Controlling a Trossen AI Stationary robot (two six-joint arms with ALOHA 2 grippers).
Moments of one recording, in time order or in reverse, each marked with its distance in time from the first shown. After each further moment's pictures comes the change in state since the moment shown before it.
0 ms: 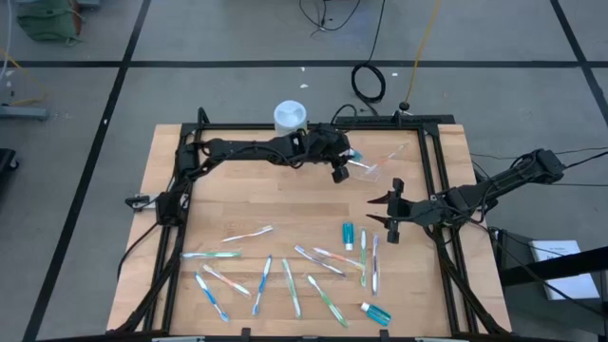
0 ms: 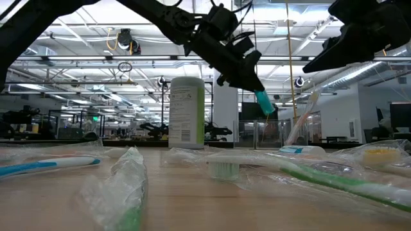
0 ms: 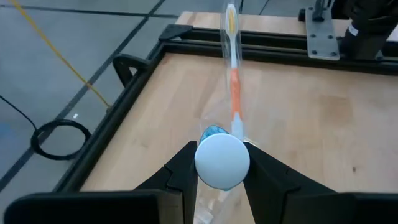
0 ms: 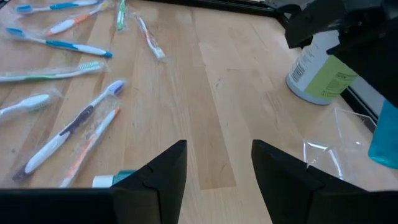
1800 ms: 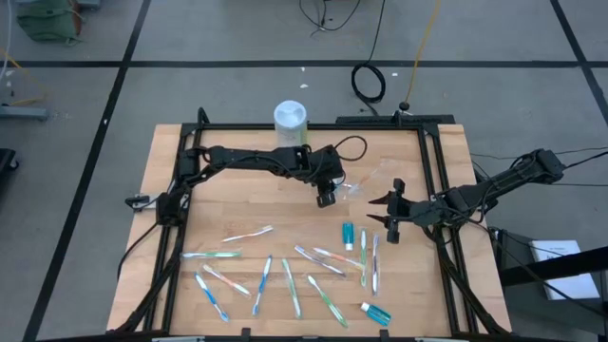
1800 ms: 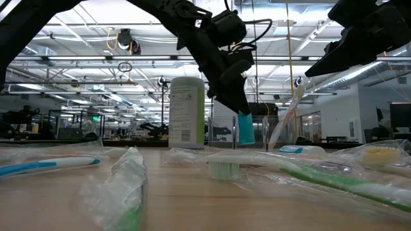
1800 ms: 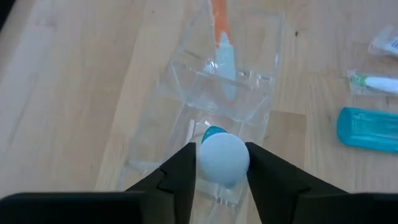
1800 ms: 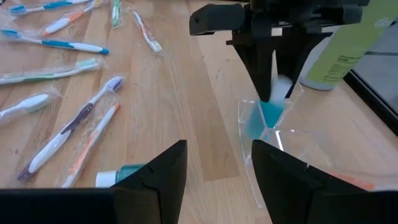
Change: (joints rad) left arm -0.089 -0.013 0.000 -0.419 0.047 -0.048; right arm 0.000 0.000 0.000 -0.036 -0.001 0.075
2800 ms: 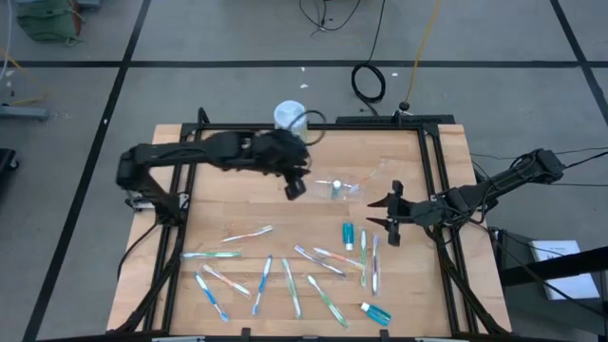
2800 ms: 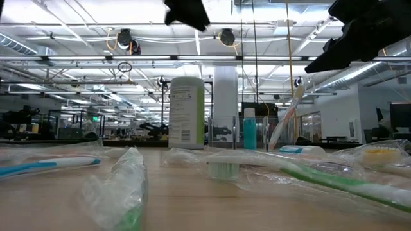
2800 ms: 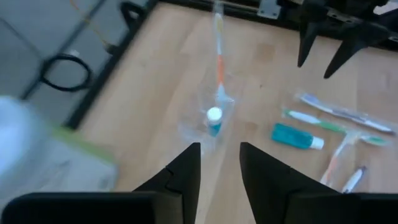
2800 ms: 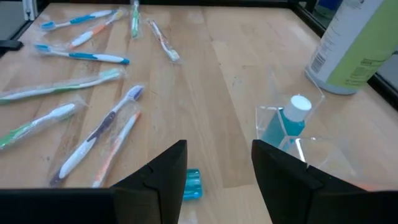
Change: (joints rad) left arm -0.107 -0.501 0.000 -0.343 -0.194 -0.196; right arm 0.007 -0.001 -0.001 0.039 -0.053 0.021
